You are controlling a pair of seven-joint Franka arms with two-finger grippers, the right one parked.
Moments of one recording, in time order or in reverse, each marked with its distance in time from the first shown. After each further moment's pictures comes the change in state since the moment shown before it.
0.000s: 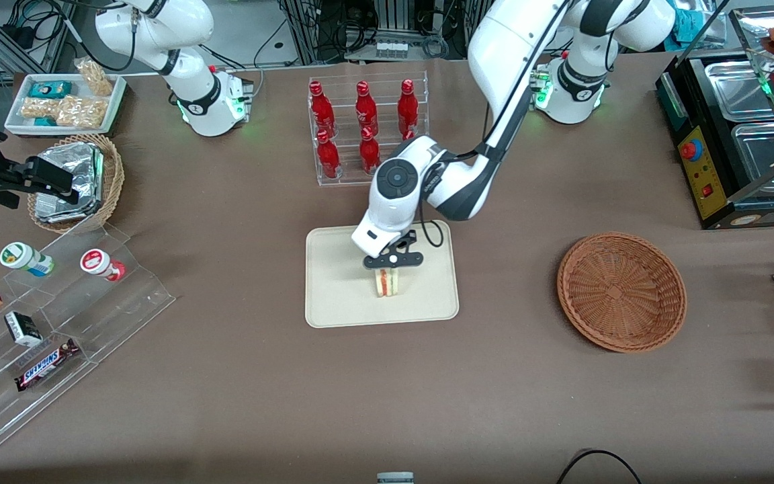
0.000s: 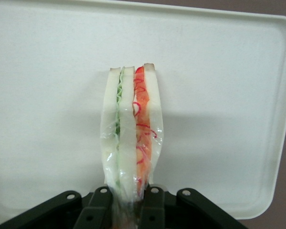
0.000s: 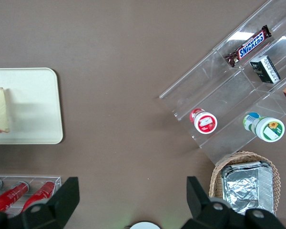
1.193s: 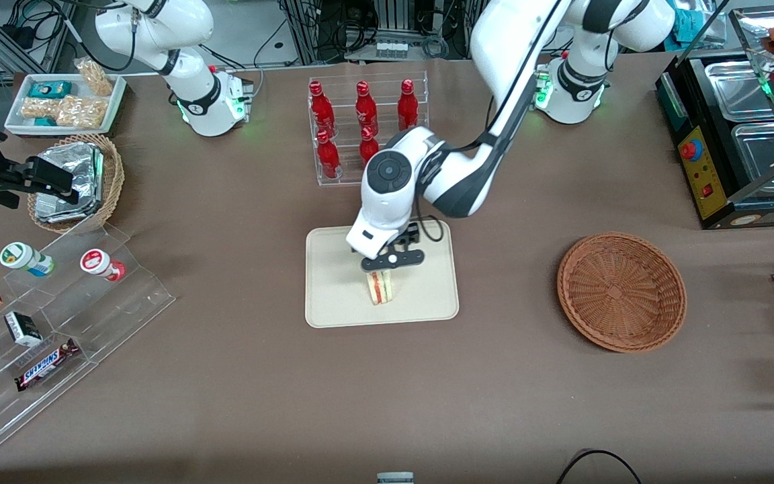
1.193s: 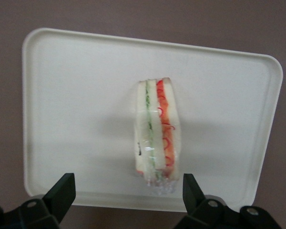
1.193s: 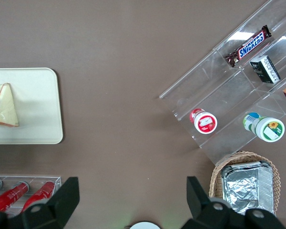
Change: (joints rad) arm -0.008 -0.077 0.065 0.089 0.050 -0.231 -0.053
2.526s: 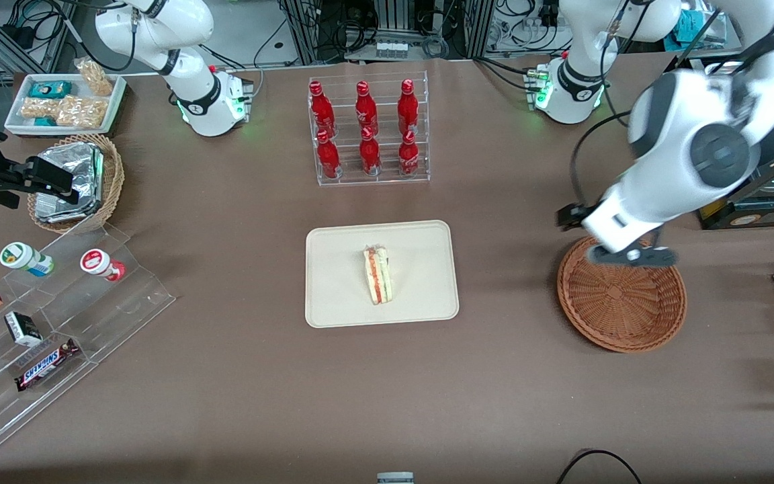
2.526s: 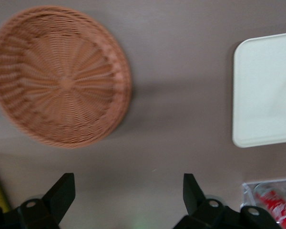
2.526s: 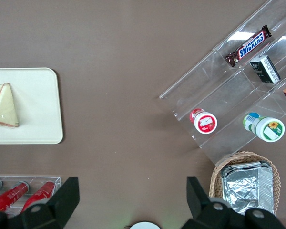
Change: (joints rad) arm 0.465 -0.542 0.076 -0.336 0.095 -0.379 0.769
